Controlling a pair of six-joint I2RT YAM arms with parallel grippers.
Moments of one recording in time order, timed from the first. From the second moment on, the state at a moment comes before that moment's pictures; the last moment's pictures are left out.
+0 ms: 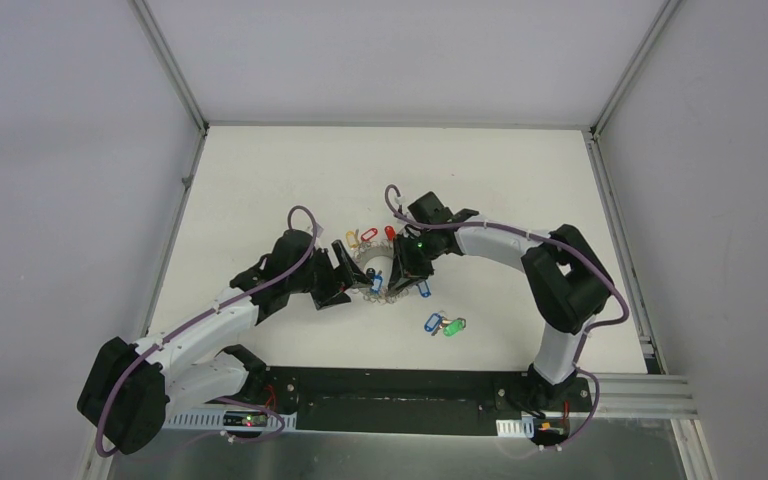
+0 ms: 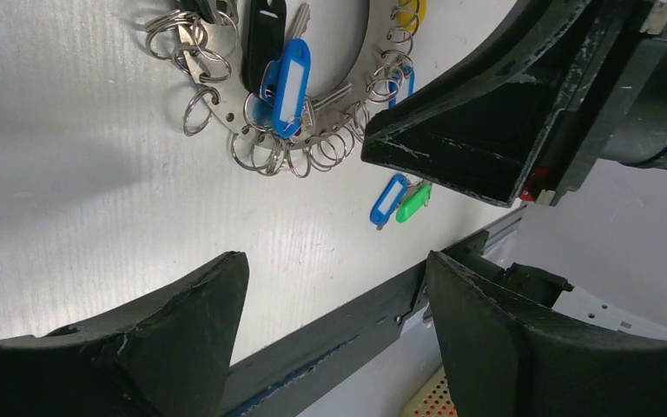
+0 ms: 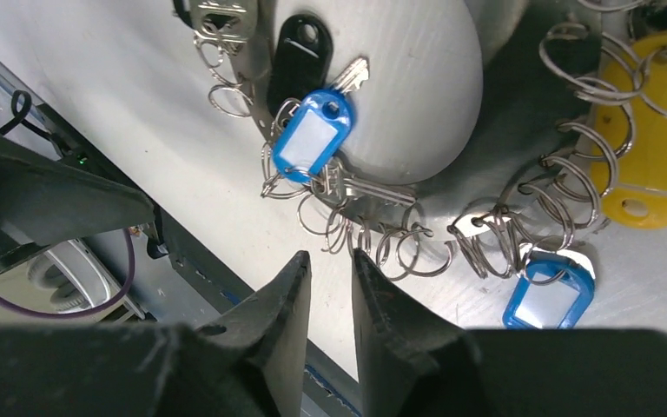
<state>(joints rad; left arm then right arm) -0.58 1.01 0.51 -0.15 0.29 -1.04 0.70 1.82 1.14 -0.46 -0.52 0.54</state>
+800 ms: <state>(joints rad) -0.53 1.16 0.54 -0.30 0.28 -1.02 0.76 1.79 1.20 -0.58 -0.44 0.46</state>
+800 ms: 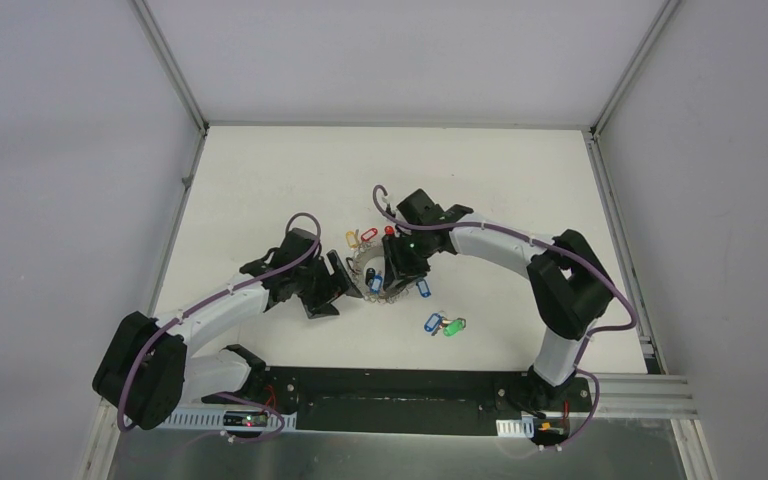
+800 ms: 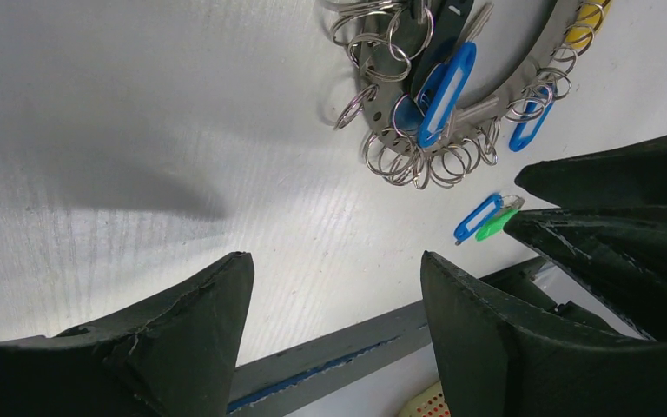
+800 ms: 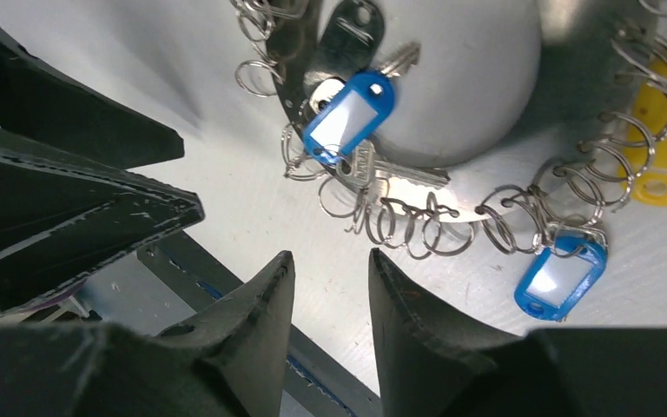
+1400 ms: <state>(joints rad) -0.53 1.16 0.54 -0.31 0.31 -1.02 0.82 1.83 1.30 -0.69 -0.30 0.44</state>
